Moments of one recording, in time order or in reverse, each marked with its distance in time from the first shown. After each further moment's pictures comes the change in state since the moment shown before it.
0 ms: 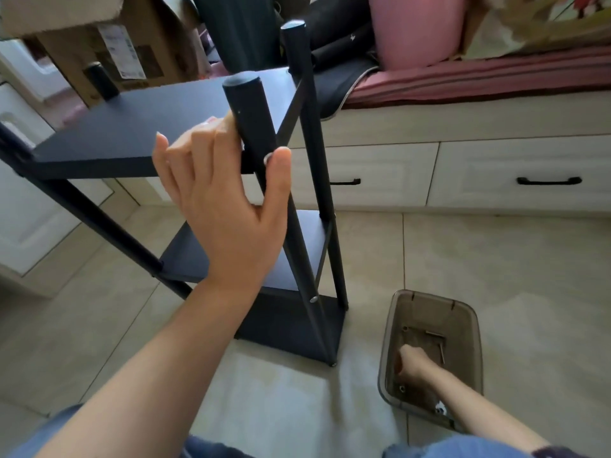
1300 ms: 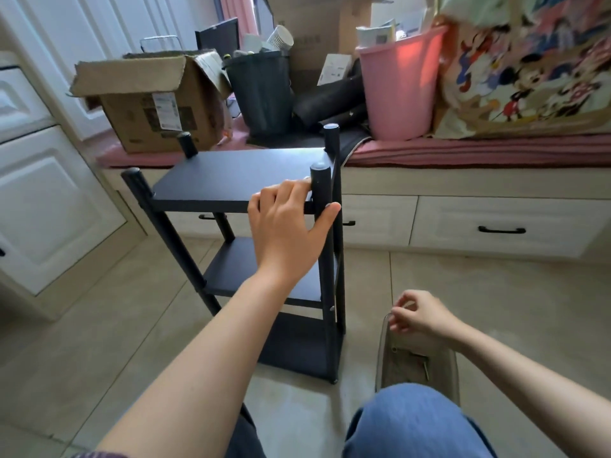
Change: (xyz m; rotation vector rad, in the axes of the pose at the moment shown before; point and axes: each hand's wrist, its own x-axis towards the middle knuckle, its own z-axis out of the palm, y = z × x) left_hand 0.029 0.006 -0.048 -0.134 -0.437 -0.103; right_hand -0.157 -0.064 -0.123 0.637 0.401 -0.337
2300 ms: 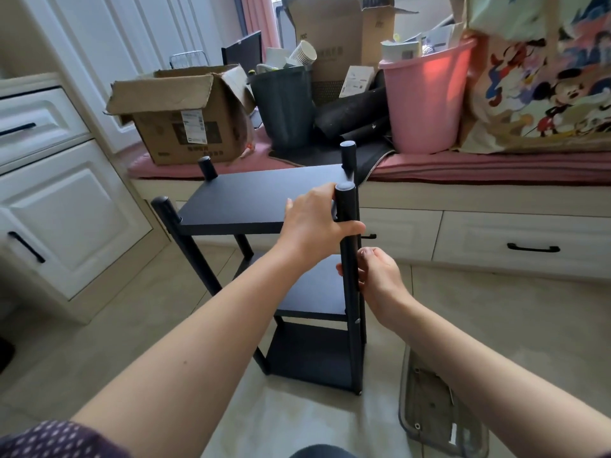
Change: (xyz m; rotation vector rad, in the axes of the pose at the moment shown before) left_hand 0.057 0.018 -0.046 -0.202 -0.441 -0.201; right_hand 0.006 -0.164 0.069 0.793 0.077 -0.065
